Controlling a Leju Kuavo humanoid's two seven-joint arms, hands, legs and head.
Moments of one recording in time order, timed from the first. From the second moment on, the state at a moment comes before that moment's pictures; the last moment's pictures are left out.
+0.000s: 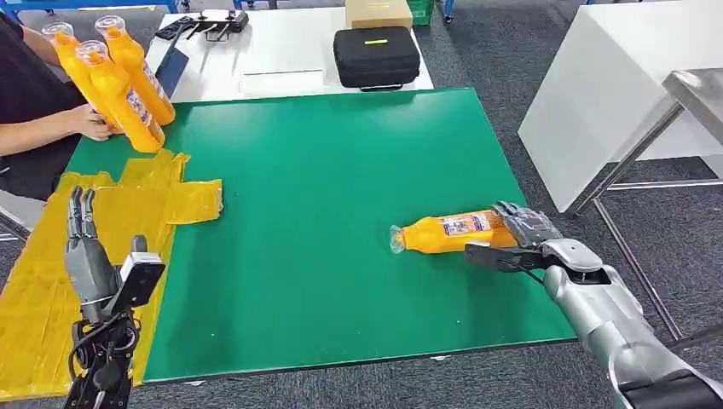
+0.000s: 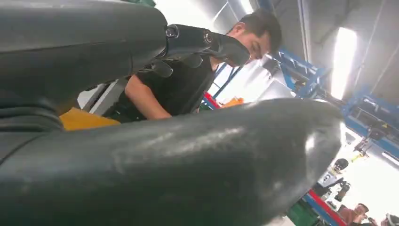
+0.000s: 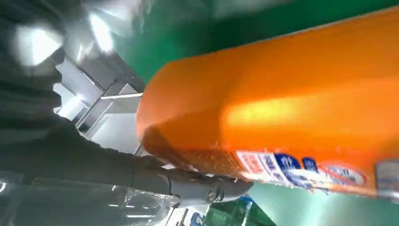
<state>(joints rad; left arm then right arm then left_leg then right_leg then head) -0.29 0.03 0.11 -1.08 -0.70 0.70 -0.70 -0.56 -0.42 0.42 -0.74 1.03 -0.04 -0.17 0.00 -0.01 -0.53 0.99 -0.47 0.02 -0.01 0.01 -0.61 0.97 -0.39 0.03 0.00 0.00</state>
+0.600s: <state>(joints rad) -0.39 0.03 0.01 -1.02 -0.65 0.70 -0.70 -0.75 -0.29 0.52 -0.43 1.09 -0.03 -0.15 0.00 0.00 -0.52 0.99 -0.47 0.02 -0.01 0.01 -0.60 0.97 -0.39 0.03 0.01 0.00</state>
